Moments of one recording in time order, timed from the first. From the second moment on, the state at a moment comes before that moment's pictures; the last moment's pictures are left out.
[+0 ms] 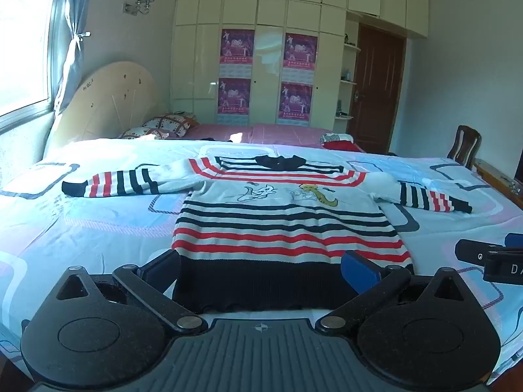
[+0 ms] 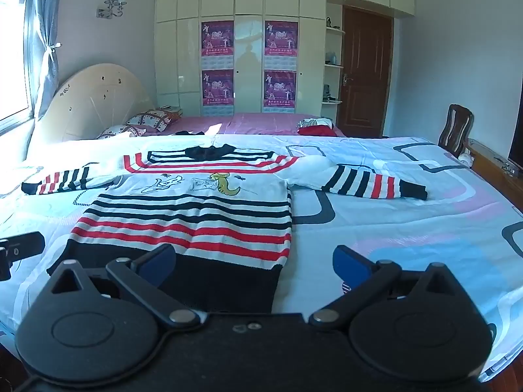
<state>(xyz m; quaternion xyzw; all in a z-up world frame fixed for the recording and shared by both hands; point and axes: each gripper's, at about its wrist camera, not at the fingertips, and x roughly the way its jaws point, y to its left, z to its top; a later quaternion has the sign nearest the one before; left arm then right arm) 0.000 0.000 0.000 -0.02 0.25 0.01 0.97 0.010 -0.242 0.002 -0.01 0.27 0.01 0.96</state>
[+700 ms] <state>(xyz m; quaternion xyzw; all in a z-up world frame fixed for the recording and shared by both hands) -0.003 -0.003 0.003 -0.02 0.25 0.00 0.97 0.008 -0.244 0.003 -0.01 0.26 0.00 0.97</state>
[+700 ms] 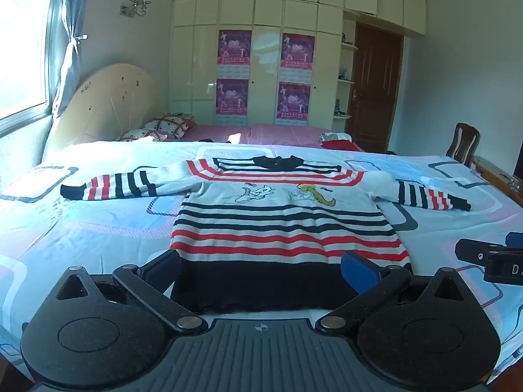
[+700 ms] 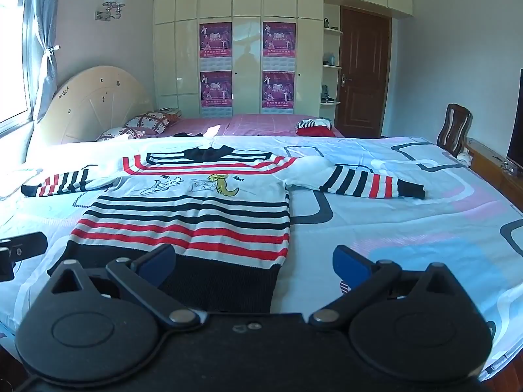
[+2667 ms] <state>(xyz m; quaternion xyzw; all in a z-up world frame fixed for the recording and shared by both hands) -0.004 -0.004 0.004 -0.02 0.24 0.01 0.97 0.007 -0.240 0.011 -0.02 0.25 0.01 0.97</state>
